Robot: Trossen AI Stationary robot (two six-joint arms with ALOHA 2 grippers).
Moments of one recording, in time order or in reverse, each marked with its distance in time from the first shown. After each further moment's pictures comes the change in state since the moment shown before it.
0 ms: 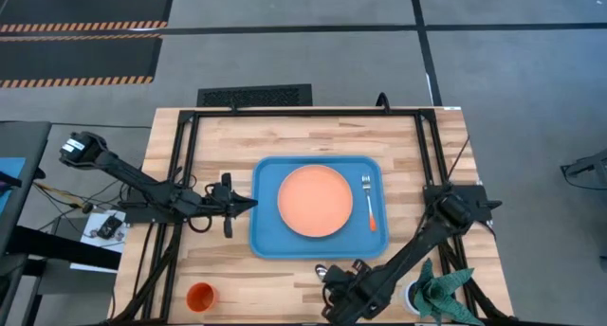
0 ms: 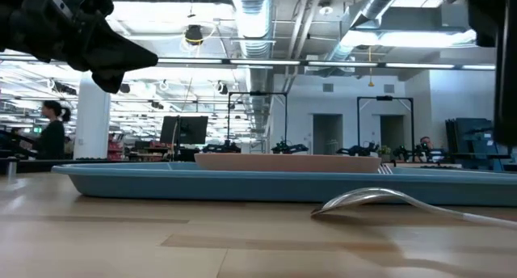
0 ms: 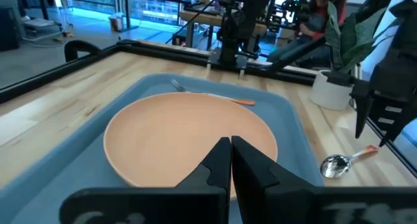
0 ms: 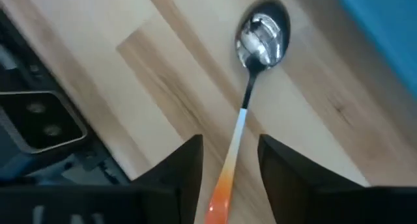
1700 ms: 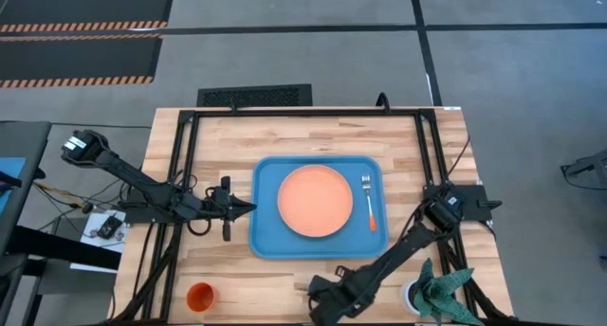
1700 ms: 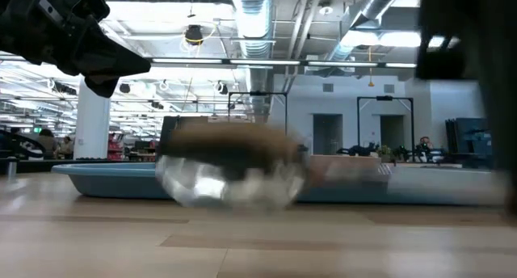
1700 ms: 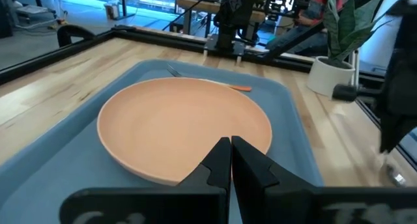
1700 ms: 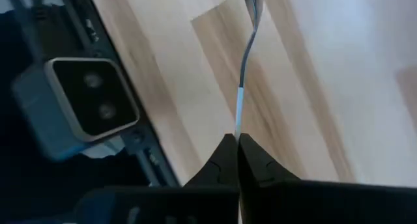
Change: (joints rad) left arm -0.049 0.000 0.000 -0.058 -0.029 -0.044; right arm -0.068 0.082 0.050 0.186 -0.215 -0.269
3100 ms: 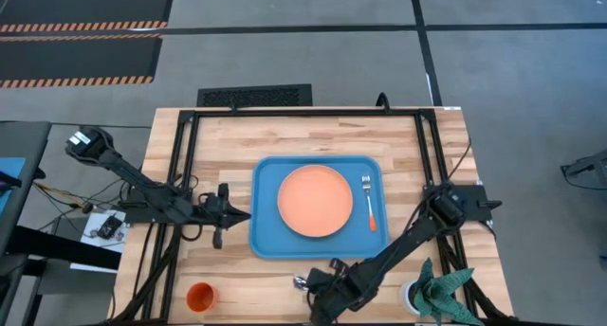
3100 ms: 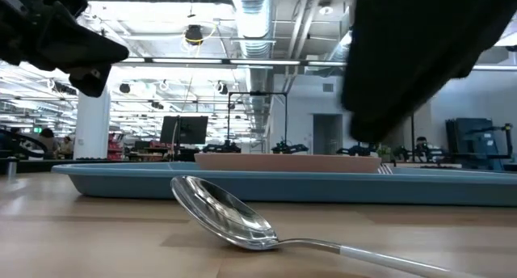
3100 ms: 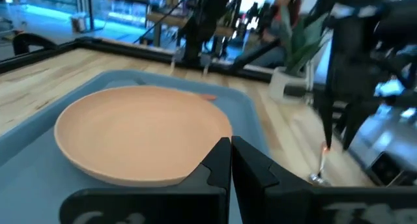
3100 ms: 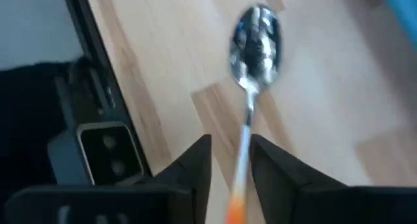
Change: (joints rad) left arm -0.126 0.000 -0.085 0.187 -0.023 0.010; right arm -0.008 -0.064 -0.081 0.144 0.180 -0.037
